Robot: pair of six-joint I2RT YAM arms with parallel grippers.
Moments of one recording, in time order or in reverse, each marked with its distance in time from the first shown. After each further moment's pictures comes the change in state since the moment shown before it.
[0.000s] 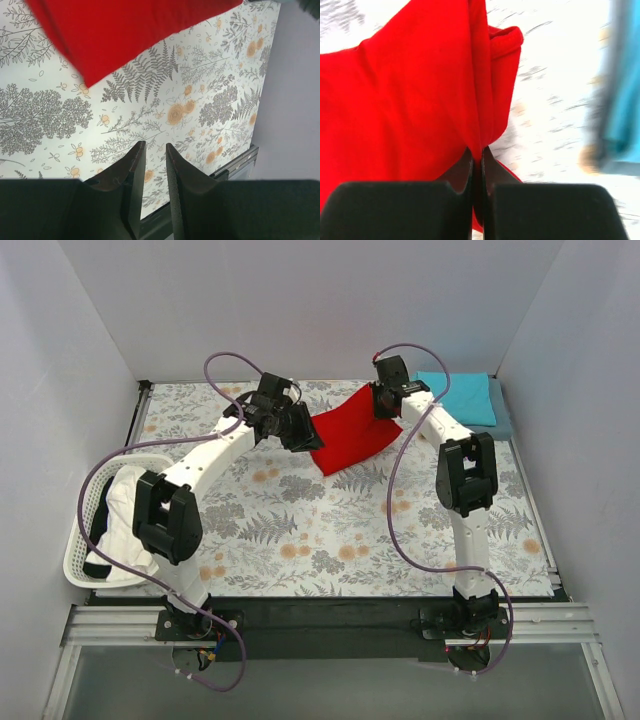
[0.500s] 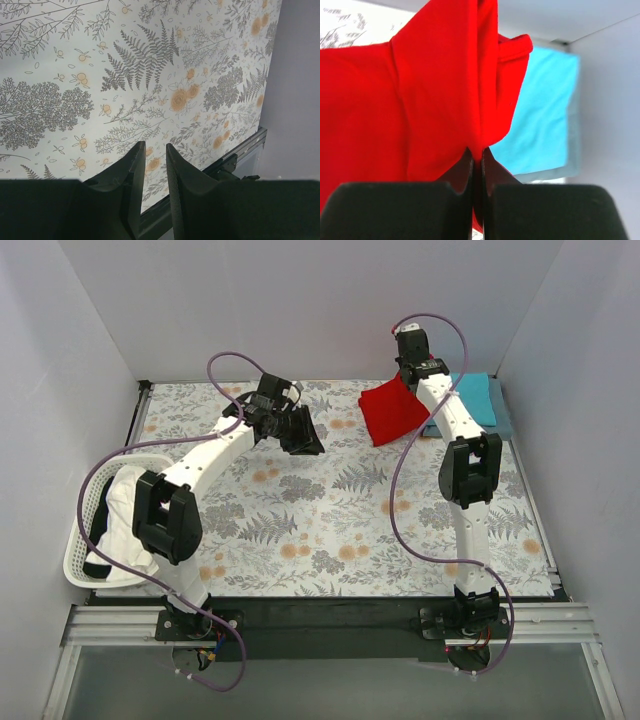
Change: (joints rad) left arm 0.007 -0.017 0.005 -0.052 0.052 0.081; right arm -0.092 0.115 0.343 -0.097 0.365 -0.364
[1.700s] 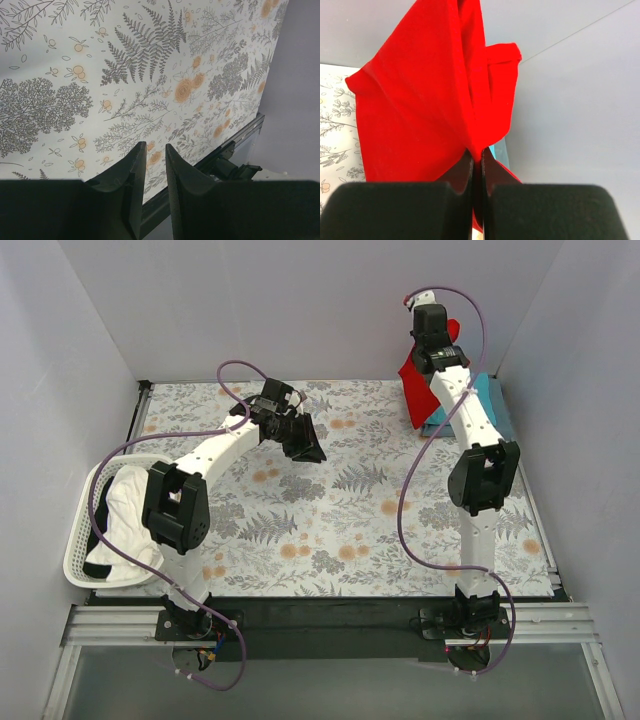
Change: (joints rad) left arm 0.022 0.095 0.000 0.001 0.109 0.017; right arm -0.018 -0.132 0.041 0.107 0.136 -0.201
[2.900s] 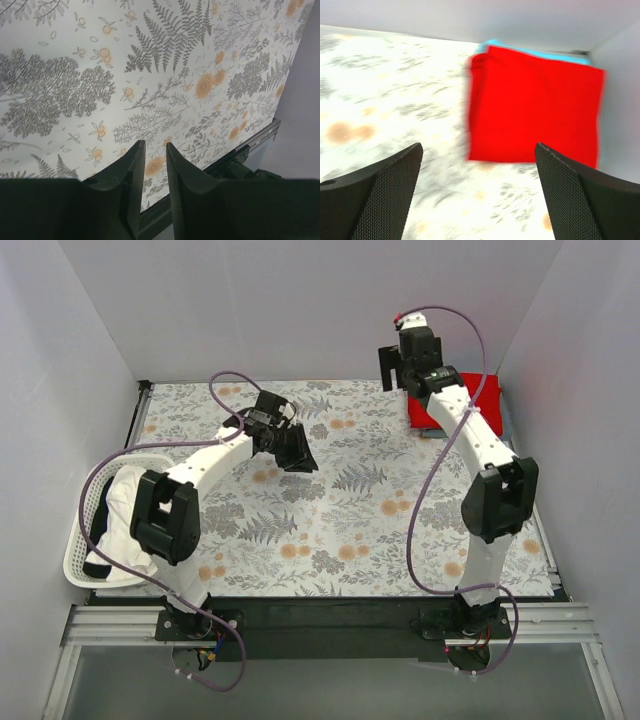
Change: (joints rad) left arm 0.002 -0.062 -0.129 0.048 -0.043 -0.001; right arm 0.038 -0.206 -0.325 0.008 -0.208 0.335
